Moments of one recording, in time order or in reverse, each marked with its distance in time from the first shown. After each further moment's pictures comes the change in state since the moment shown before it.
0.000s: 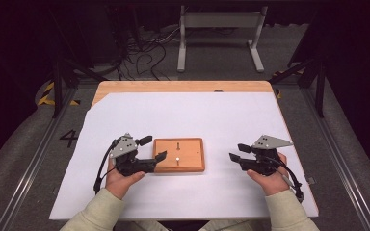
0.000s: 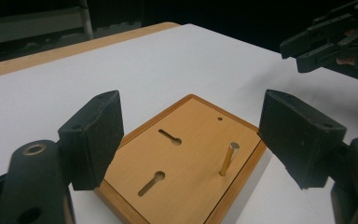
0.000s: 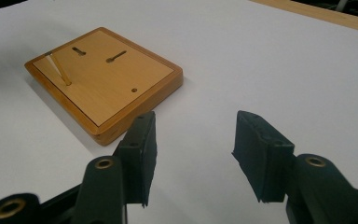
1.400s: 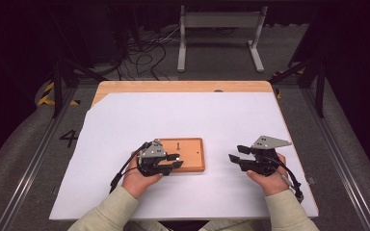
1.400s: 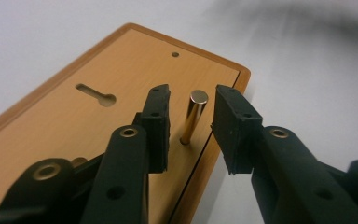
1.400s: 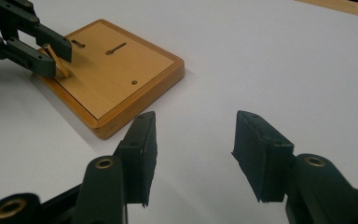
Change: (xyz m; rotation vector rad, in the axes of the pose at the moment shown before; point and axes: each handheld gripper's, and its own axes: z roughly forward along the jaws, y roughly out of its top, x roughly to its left) left arm -0.010 -0.025 0.063 0.261 -0.204 0.096; right arm -0.002 -0.004 0.004 0.023 0.015 0.010
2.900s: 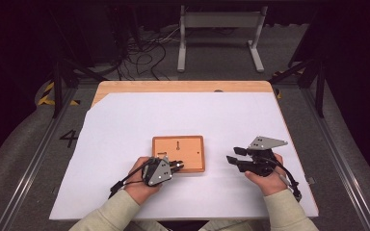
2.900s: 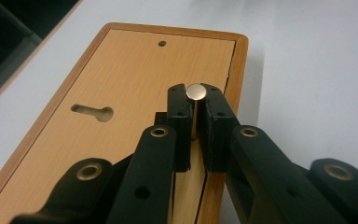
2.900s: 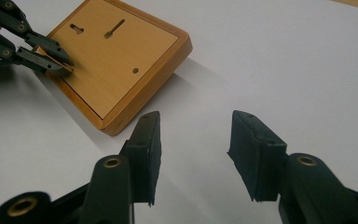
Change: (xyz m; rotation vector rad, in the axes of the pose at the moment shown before) left arm -0.027 -0.012 0.000 -0.002 0.178 0.520; right arm 0.004 0.002 0.005 0.022 0.034 -0.027
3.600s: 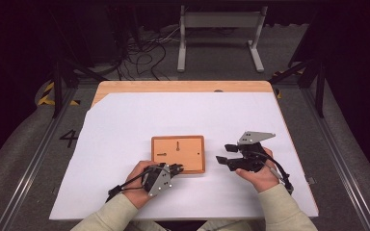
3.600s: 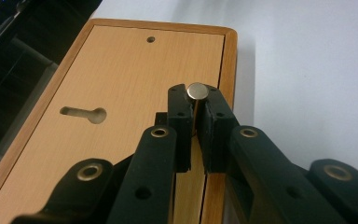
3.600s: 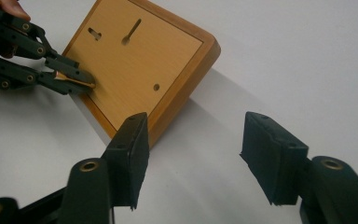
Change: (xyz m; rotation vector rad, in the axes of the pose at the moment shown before) left arm -0.013 -0.002 -0.004 -0.006 0.048 0.142; right arm 0.011 0.027 0.017 0.044 0.086 -0.013
